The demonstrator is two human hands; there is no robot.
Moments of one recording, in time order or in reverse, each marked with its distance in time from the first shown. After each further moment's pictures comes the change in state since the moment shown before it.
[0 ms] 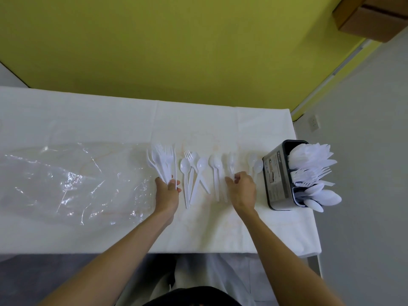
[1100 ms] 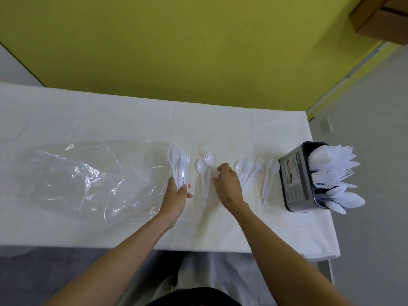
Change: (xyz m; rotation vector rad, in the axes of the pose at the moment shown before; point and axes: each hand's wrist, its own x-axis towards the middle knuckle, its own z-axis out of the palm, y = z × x) left_hand 0.001 -0.006 -0.045 0.165 -0.167 0.037; right_hand -0.018 -0.056 0.050 -0.072 -0.190 -0.308
